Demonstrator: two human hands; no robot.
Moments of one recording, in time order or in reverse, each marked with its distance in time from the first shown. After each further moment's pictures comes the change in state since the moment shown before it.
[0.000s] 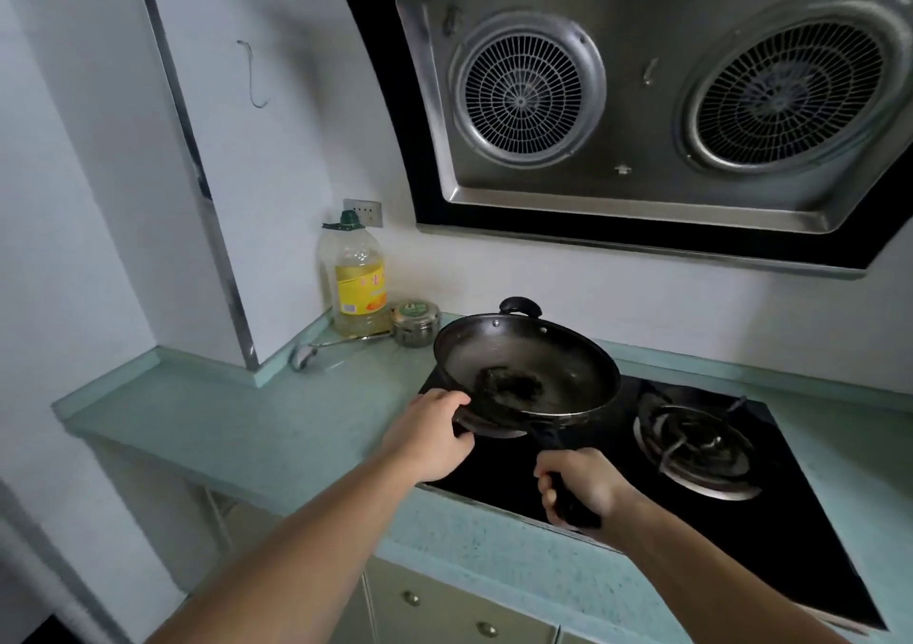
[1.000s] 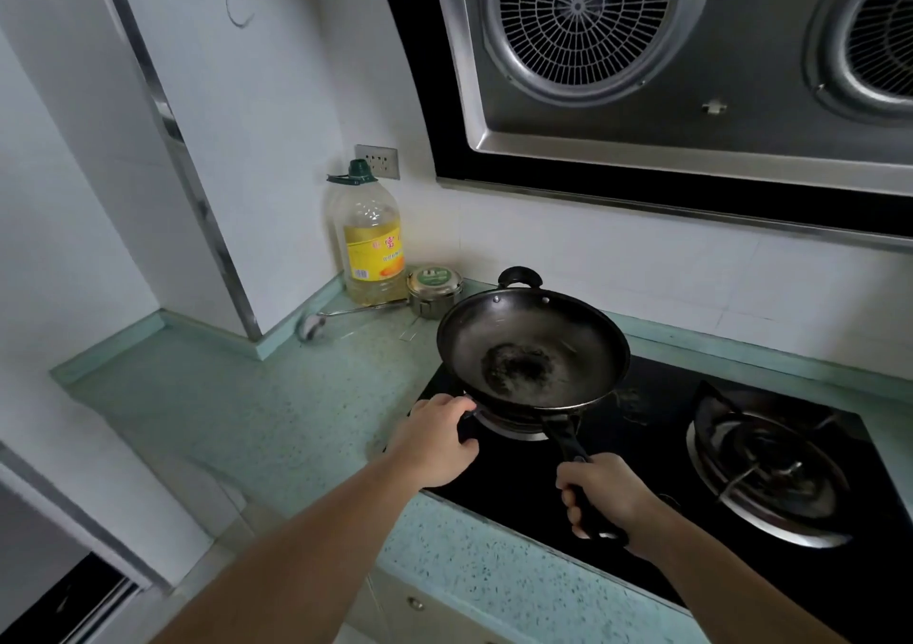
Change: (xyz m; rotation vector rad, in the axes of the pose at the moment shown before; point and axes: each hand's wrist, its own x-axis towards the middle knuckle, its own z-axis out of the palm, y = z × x) left_hand 0.081 -0.046 0.046 0.014 -0.157 -0.118; right_hand 0.112 -0.018 -0.022 -0.275 -0.059 0.073
